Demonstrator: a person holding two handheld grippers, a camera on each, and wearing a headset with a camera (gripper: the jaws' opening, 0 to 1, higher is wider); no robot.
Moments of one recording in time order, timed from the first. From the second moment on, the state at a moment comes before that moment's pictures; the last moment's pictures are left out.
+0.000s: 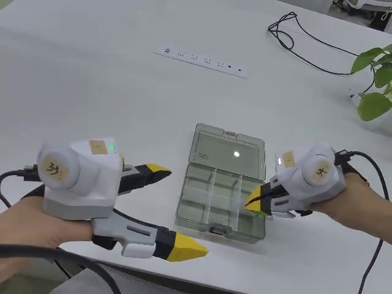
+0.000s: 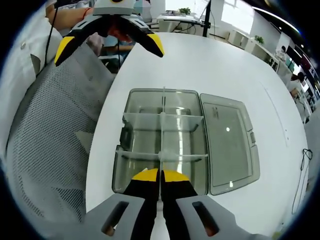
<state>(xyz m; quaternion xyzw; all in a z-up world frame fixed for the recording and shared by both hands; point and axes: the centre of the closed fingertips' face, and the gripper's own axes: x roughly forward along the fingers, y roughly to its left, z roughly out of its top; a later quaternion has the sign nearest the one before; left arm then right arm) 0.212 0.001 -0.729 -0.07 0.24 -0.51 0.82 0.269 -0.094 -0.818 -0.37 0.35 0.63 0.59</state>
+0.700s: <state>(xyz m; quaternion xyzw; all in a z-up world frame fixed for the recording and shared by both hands) 0.208 0.007 -0.725 -0.06 0.24 -0.51 0.83 0.274 -0.098 -0.808 -0.37 0.34 0.61 0.61</state>
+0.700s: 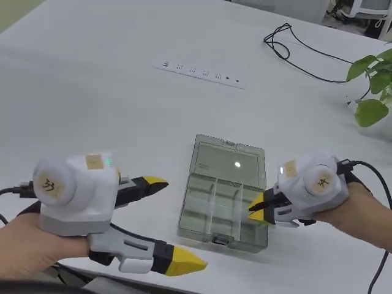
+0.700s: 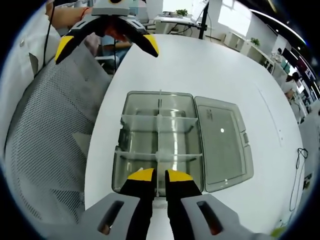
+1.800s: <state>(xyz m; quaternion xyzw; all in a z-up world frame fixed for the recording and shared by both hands) 0.215 0.034 -0.725 -0.04 0.23 -0.49 0.84 0.252 -0.151 -0.732 -0.21 0.29 0.52 0.78</state>
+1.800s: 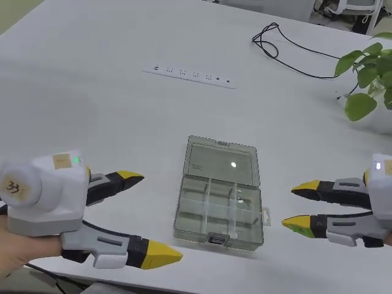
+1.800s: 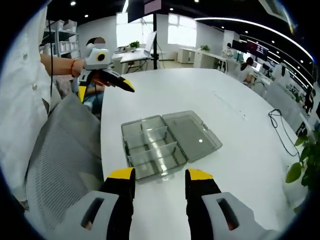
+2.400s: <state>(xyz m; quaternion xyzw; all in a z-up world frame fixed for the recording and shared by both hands) 0.214 0.038 -0.730 -0.02 0.24 -0.50 0.83 0.238 -0.183 -0.744 -0.14 0.31 0.47 0.82</state>
